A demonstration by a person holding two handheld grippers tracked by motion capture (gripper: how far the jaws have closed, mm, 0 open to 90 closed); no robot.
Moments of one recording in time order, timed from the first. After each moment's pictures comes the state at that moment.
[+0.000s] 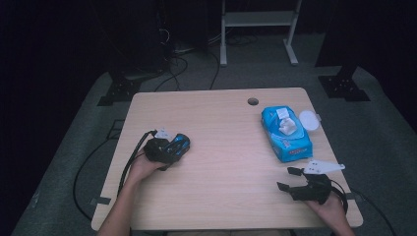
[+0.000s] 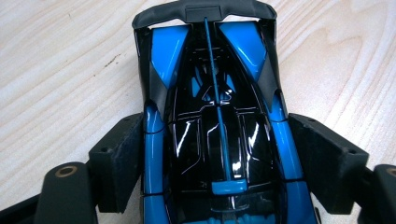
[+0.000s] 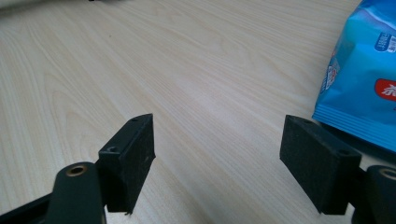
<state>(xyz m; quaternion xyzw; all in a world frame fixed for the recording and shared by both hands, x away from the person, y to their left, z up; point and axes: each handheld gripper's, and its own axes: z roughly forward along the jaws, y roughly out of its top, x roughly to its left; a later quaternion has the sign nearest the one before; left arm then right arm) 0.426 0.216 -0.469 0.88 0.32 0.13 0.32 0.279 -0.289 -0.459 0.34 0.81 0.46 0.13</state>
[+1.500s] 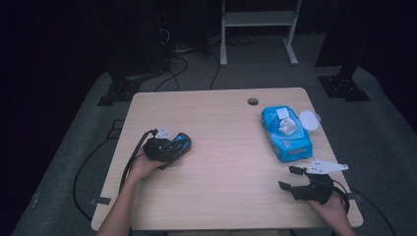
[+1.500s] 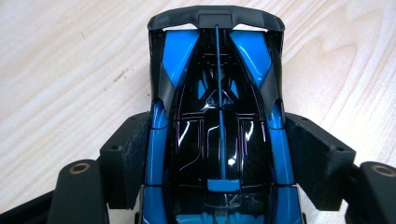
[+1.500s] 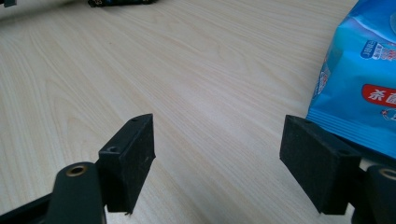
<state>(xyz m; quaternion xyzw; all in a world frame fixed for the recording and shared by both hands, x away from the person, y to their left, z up) 0.420 0.213 -0.455 0.88 0.30 0.16 0.33 0.278 -0.293 -0.456 0.35 0.80 0.47 0.13</state>
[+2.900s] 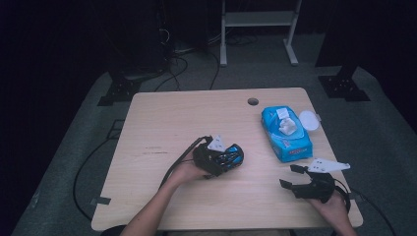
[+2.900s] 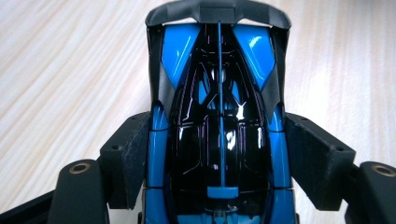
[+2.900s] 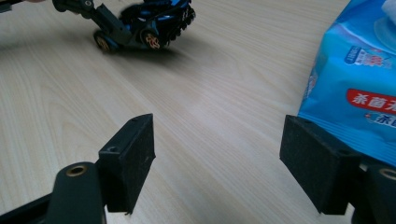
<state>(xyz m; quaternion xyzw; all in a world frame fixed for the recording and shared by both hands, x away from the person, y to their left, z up) 0.383 0.051 -0.443 0.92 0.13 0.08 0.36 0.279 -0.297 -0.453 0.35 0.80 0.47 0.14</state>
